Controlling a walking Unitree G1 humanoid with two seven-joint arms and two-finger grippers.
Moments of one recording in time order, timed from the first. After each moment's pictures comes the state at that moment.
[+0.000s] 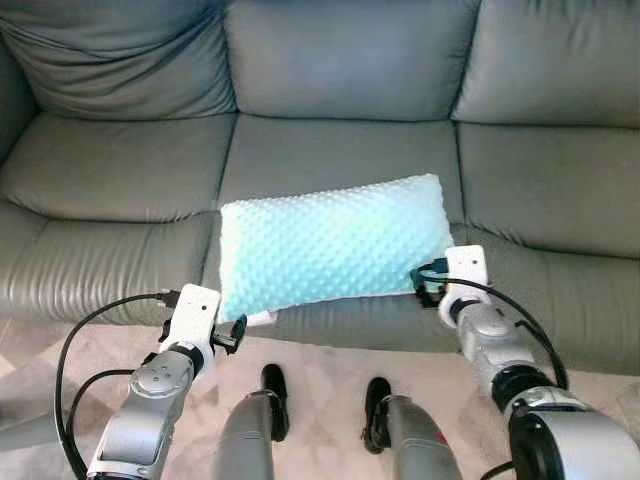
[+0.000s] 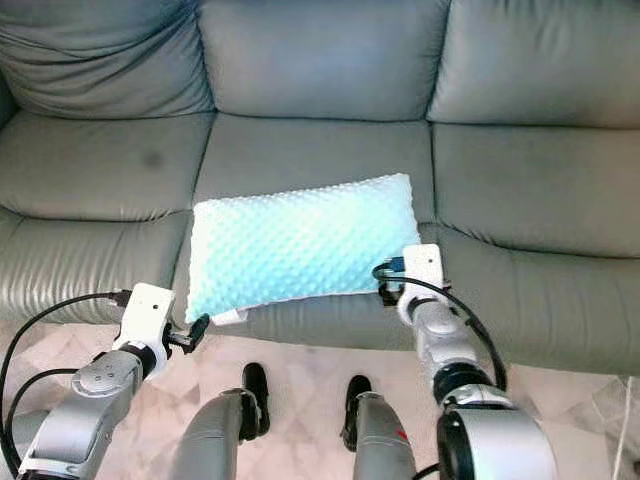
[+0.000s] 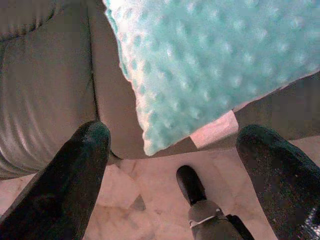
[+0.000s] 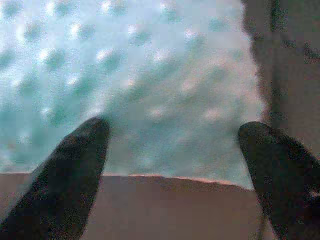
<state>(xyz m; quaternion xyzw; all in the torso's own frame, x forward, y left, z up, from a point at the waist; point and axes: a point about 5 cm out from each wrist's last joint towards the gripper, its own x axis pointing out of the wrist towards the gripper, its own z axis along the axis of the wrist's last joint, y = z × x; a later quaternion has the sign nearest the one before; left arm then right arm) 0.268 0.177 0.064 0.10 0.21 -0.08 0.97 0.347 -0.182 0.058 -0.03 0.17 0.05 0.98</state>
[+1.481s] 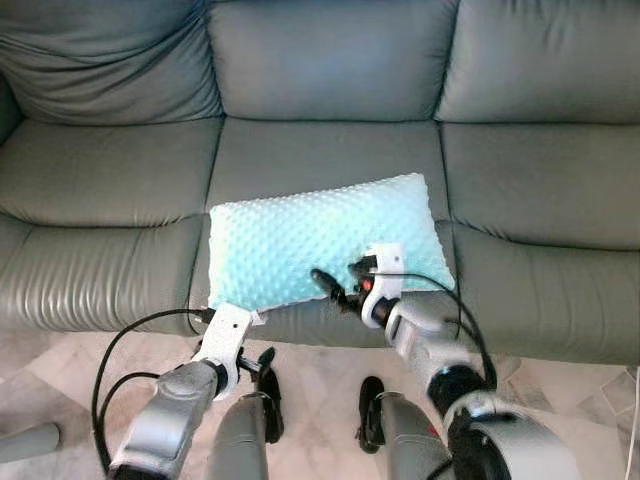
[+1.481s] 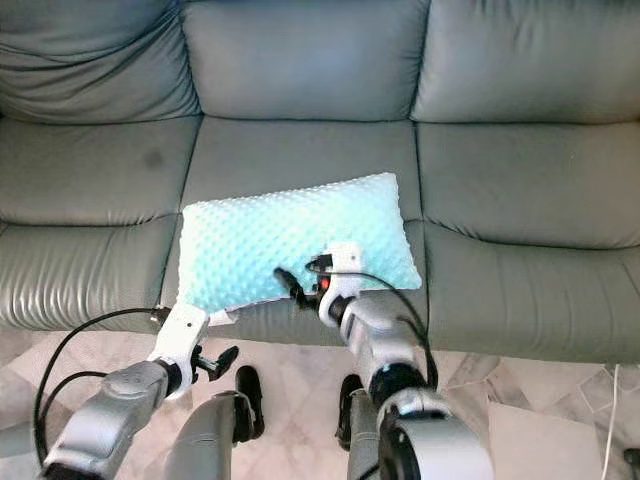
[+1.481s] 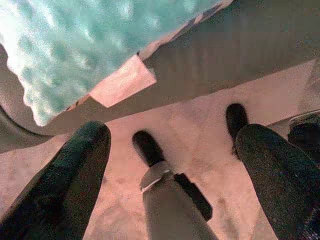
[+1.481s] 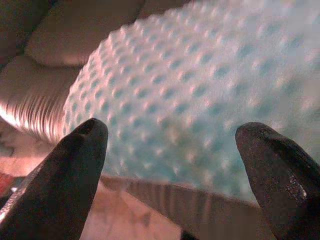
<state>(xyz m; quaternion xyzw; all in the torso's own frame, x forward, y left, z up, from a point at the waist) 0.265 0.148 0.033 0.09 0.31 -0.18 0.93 0.348 -0.081 0.077 0.12 0.14 0.29 0.94</state>
